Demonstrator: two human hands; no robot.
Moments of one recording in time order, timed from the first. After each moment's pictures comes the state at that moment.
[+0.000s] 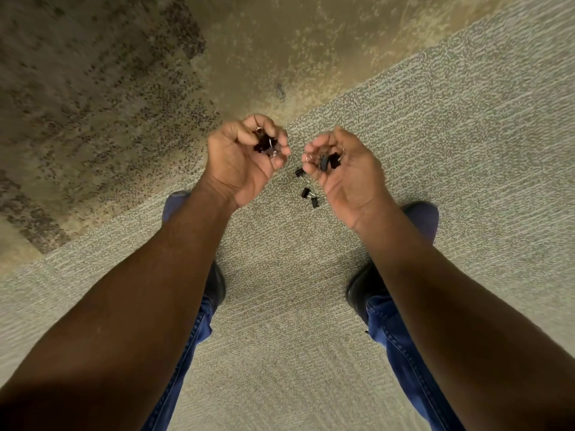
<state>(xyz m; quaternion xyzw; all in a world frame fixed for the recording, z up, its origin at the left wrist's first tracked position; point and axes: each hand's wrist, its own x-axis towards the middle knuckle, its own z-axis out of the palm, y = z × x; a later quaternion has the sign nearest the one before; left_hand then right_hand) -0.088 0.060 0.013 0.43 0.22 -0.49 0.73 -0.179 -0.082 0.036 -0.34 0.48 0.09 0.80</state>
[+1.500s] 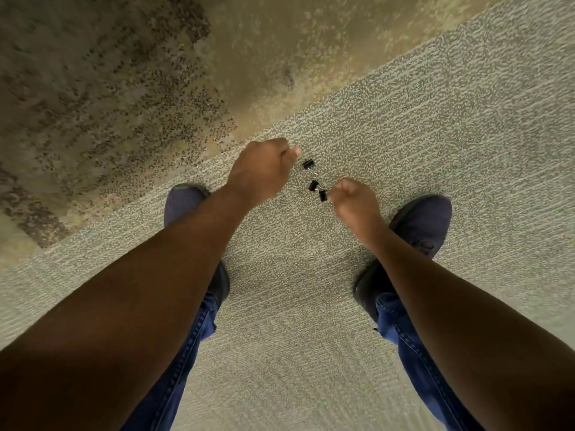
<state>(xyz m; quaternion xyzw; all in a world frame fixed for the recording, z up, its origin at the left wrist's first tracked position) -0.112 0.071 -0.017 0.85 -0.12 -0.46 0.23 -0.257 -0.069 -0.032 -0.66 0.44 0.27 0.55</state>
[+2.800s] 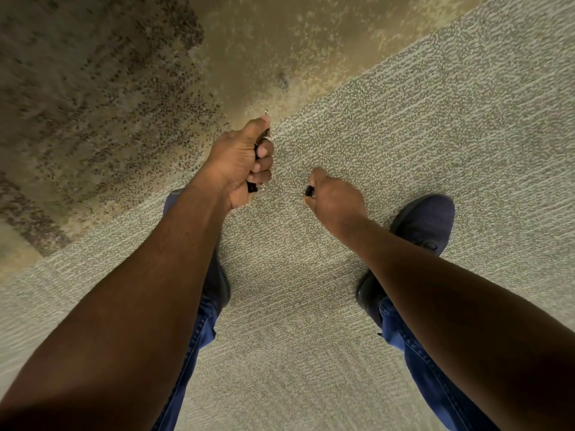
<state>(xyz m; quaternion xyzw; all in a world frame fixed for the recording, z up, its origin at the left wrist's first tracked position) -0.094 0.073 -0.001 0.54 0.31 -0.51 0.59 -0.239 -0.050 -0.052 -0.88 0.19 0.35 0.25</state>
